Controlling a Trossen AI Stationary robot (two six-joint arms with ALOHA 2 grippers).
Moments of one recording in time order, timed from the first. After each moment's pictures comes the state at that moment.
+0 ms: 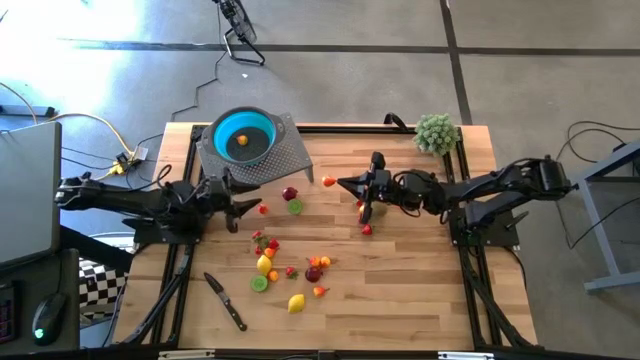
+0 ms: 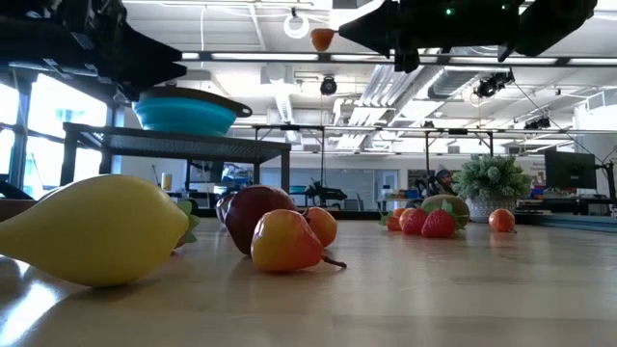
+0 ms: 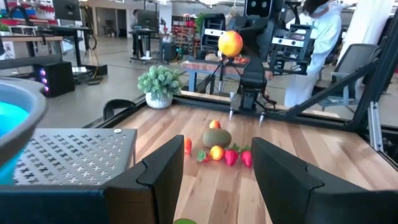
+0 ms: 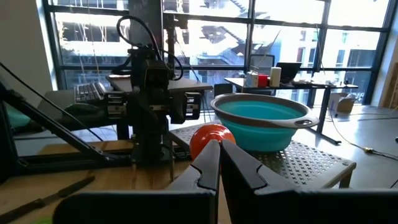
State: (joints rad) left arm -0.07 0.43 0.16 0.34 -0.31 -0.08; right arm -0.02 1.35 0.60 0.87 0.18 -0.02
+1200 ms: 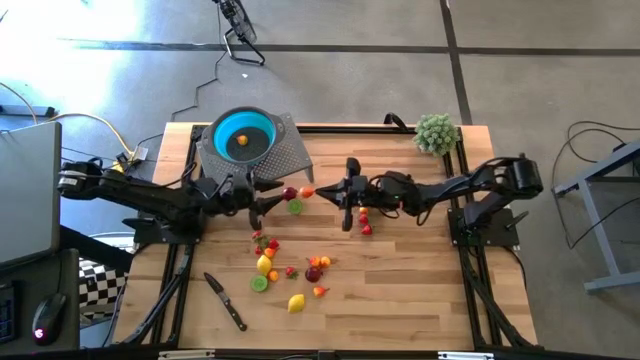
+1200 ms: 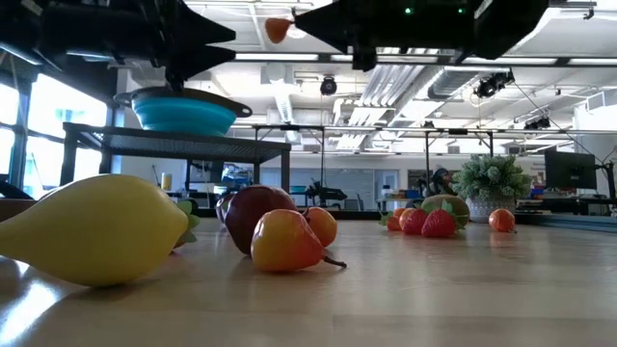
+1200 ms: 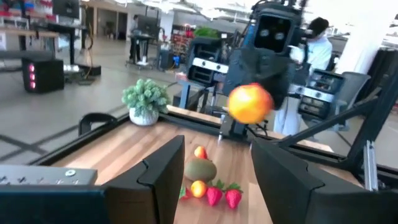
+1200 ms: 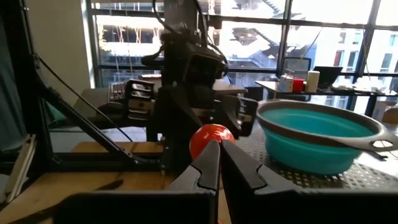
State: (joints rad) left arm -0.03 0.94 0.31 0.75 -0.27 -0.18; right arm -0.01 1.59 0.79 0.92 0.05 -0.03
